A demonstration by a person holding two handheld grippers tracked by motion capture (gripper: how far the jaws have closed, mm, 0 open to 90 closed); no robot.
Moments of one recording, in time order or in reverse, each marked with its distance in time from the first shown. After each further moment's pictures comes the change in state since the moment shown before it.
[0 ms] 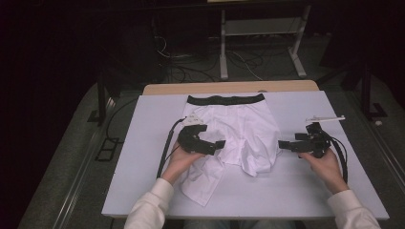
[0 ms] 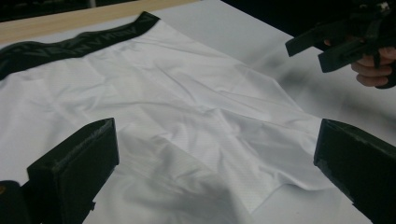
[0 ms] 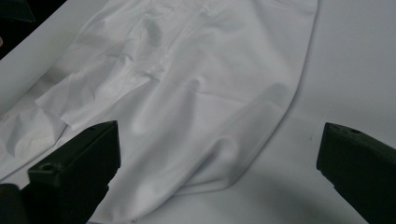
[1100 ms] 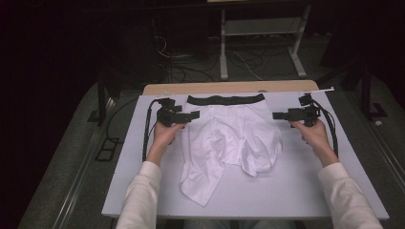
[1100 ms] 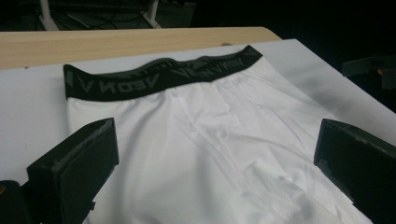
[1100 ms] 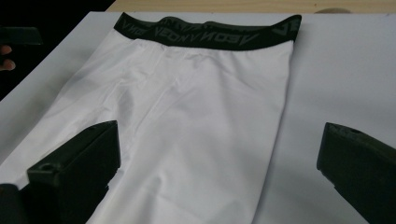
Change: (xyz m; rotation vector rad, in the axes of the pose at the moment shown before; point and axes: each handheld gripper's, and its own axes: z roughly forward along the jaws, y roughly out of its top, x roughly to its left) left arm 0.109 0.013 -0.019 -0.064 0.150 -0.212; right arm -0.040 0.075 0.037 -0.031 0.031 0.032
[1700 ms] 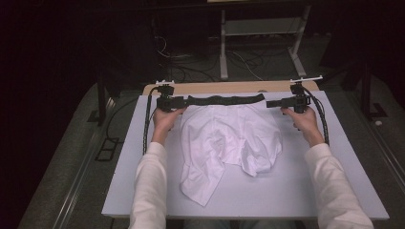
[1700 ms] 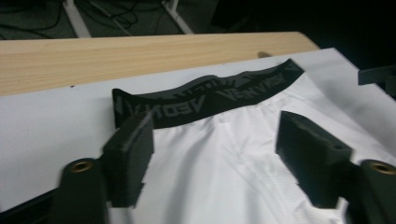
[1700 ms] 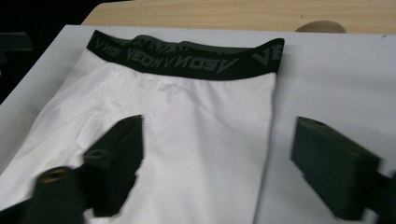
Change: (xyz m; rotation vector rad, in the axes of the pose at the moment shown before) left arm 0.041 0.034 0.022 0.021 0.063 -0.073; right arm -0.020 0.040 0.036 0.042 -0.018 0.067
